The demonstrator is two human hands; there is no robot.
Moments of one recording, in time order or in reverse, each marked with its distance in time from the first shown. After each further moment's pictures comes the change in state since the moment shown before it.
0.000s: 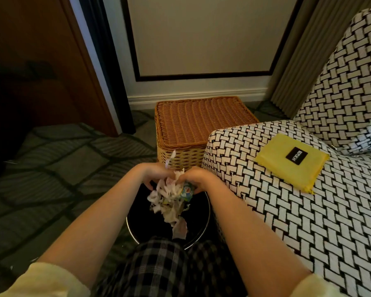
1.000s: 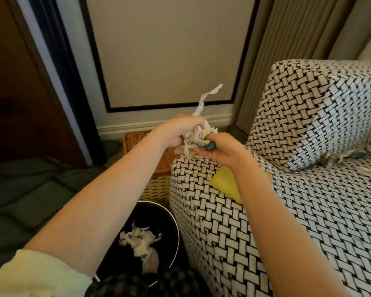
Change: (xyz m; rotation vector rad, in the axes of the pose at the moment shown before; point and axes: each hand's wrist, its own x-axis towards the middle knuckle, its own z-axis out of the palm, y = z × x) left_hand -0.097 0.200 -0.005 -0.467 0.156 0.605; right_hand -0.135 -0.028 -0.138 0.831 0.154 -0.530
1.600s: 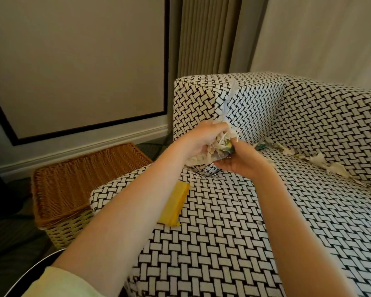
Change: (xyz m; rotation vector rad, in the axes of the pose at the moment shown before) left_hand 0.006 0.079 0.200 0.031 -0.405 0.244; right_hand -0.097 -0.061 -0.178 -0.052 0.308 -0.201
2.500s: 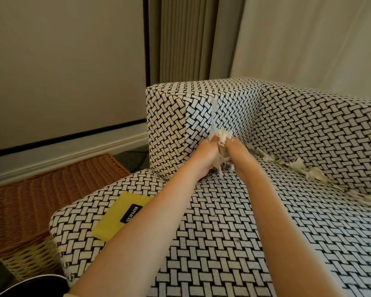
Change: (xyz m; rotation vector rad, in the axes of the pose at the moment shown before) left_hand 0.048 -0.014 0.068 -0.217 0.092 -0.035; right_hand 0.034 -0.012 -0.051 -0.446 0.315 -0.194
